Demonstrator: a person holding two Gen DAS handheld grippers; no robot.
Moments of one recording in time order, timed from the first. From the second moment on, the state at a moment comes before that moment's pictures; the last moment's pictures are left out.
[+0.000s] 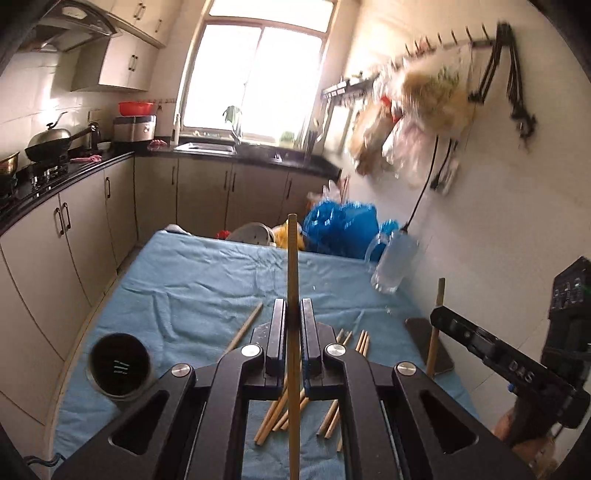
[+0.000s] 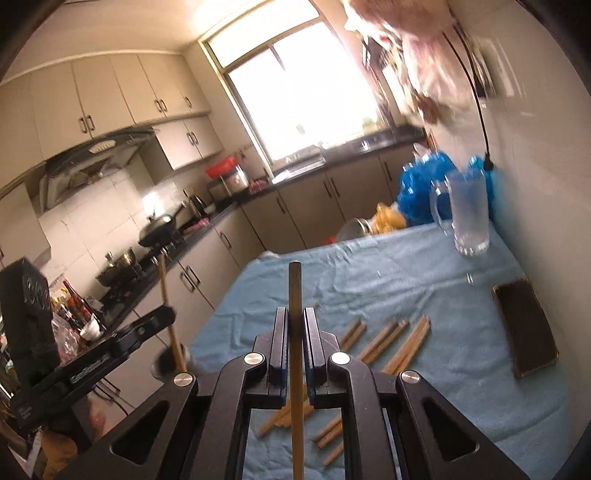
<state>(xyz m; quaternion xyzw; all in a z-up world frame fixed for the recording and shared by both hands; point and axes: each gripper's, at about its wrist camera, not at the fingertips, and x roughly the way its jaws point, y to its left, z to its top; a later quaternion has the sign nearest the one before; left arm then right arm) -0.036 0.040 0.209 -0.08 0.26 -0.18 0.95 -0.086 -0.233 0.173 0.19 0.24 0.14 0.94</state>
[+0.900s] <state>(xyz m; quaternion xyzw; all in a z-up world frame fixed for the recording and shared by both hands) 0.056 0.215 0.223 -0.15 0.21 -0.08 0.96 0.043 -0.023 0.227 0.22 0.13 0.26 0.93</state>
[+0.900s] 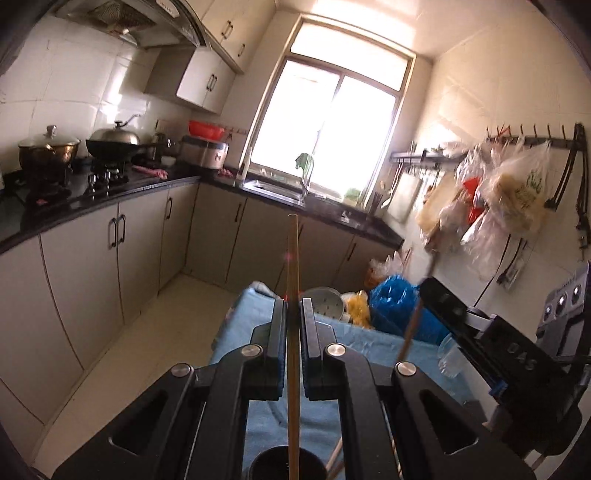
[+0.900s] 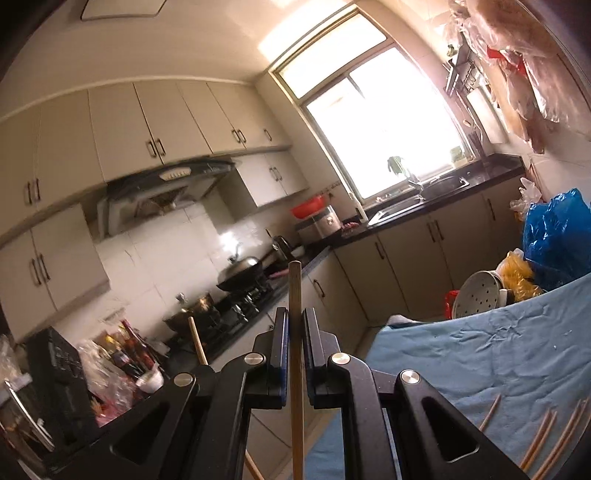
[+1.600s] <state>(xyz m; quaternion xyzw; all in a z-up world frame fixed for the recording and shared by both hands) 0.056 0.205 0.173 -0.13 0.26 -0.05 0.96 0.052 -0.005 0.156 0.15 0.22 0.23 0.93</state>
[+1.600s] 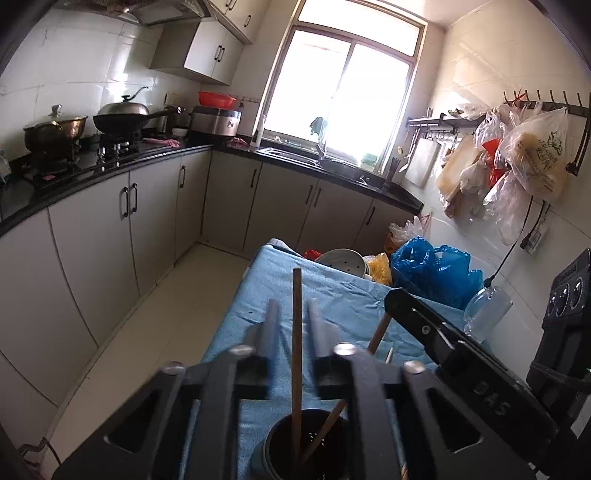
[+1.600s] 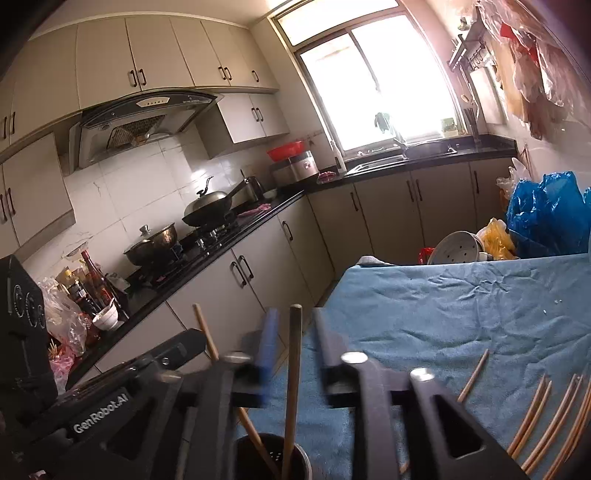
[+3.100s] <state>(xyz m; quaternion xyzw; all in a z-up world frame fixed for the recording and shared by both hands) 0.096 -0.049 0.036 0.00 0.46 -0.18 0.87 -0.023 -0.280 0.016 0.22 0.44 0.09 0.87</state>
